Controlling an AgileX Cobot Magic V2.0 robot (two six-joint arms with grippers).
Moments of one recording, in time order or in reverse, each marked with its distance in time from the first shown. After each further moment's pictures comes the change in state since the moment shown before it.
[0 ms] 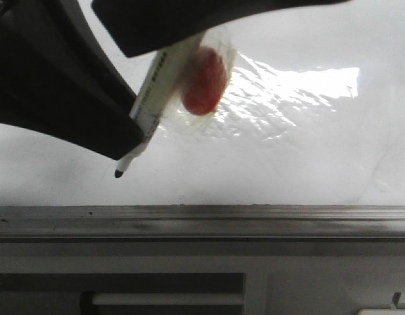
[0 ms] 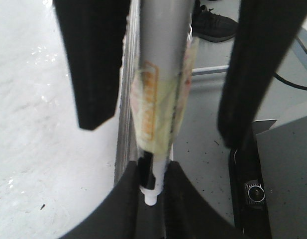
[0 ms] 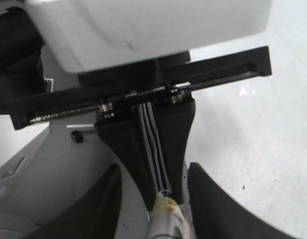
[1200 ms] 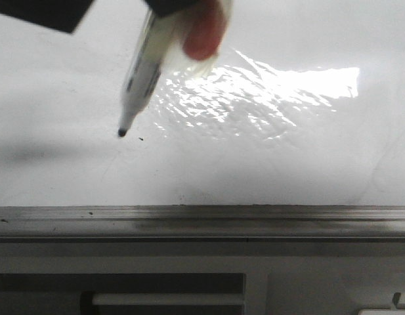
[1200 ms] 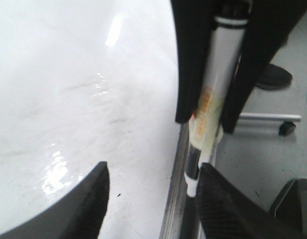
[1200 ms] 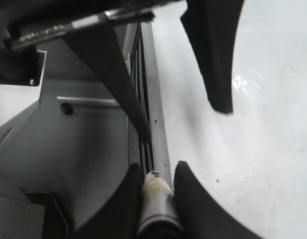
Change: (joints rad) left arm 0.069 -0.214 0.000 0.015 -0.071 -0.168; right arm -0.041 0.024 -0.175 -0.350 0.177 0.245
